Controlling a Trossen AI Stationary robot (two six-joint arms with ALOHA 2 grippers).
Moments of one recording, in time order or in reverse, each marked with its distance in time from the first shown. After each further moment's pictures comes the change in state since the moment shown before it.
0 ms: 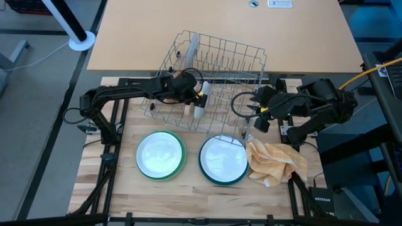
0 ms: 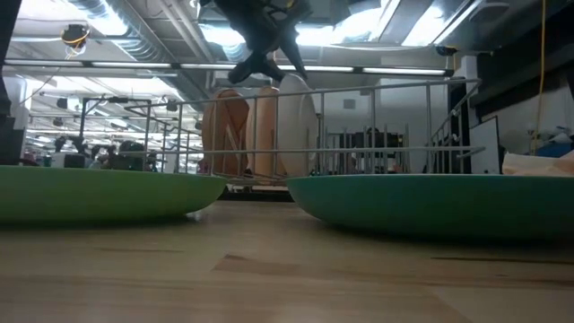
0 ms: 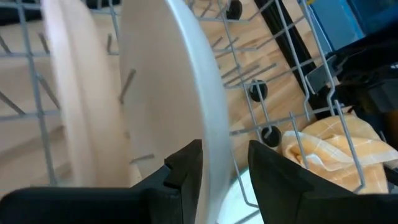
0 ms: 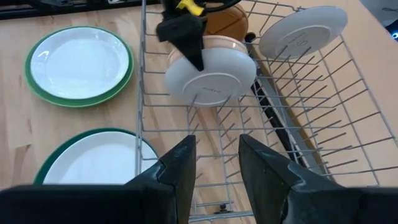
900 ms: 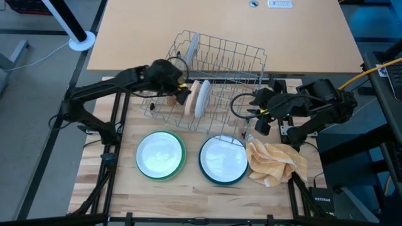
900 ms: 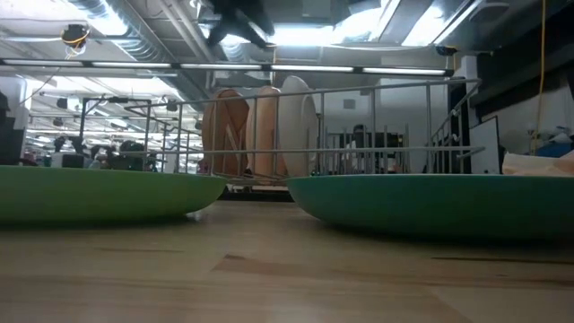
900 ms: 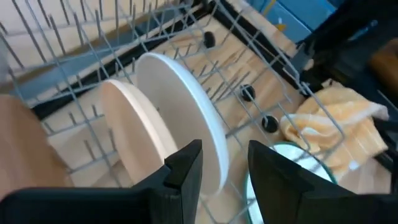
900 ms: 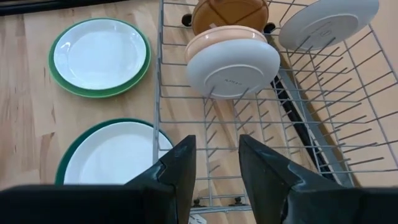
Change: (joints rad) left arm 0.047 -0.234 0.002 -0.136 0.051 0.362; right arm 0.000 0.005 0.000 -0.003 -0.074 0.016
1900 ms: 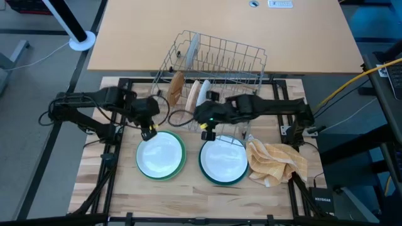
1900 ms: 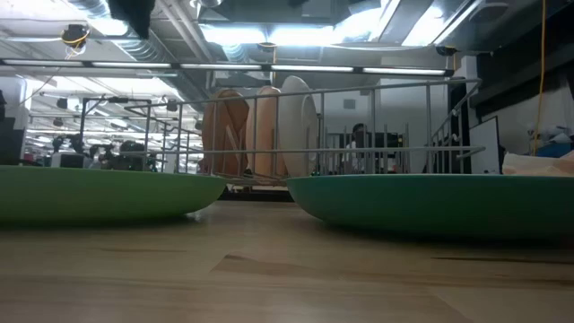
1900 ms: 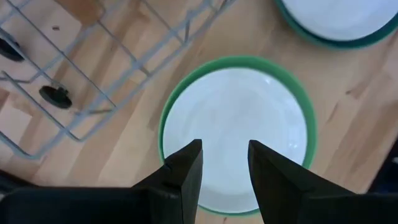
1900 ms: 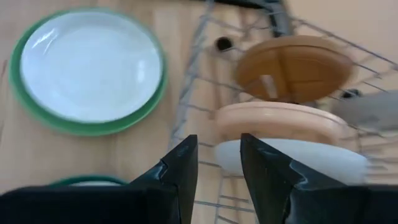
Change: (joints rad) left arm -0.353 -0.175 -0.089 -0.660 -0.046 -0.075; right arm -0.160 0.421 0.000 0.472 -0.135 -0.447
